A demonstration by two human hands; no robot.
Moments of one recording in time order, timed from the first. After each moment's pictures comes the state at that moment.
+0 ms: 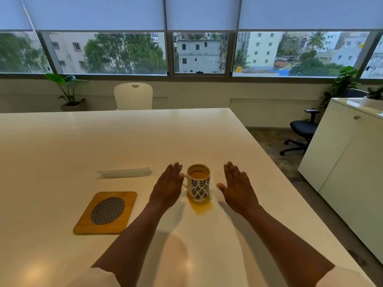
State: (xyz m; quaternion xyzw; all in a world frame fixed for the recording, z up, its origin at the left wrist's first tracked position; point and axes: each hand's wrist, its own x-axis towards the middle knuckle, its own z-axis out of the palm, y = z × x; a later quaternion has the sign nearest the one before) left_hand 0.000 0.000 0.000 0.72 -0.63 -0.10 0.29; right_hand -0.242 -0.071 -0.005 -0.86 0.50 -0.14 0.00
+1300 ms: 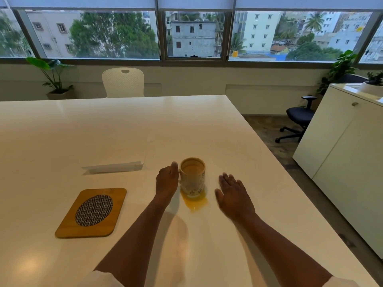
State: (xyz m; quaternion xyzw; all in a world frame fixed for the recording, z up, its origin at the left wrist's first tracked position) left_hand -0.023 -0.036 -0.014 0.70 -0.41 -0.26 0.53; right_hand -0.244 -0.073 -0.053 -0.83 0.53 -0.12 0.09
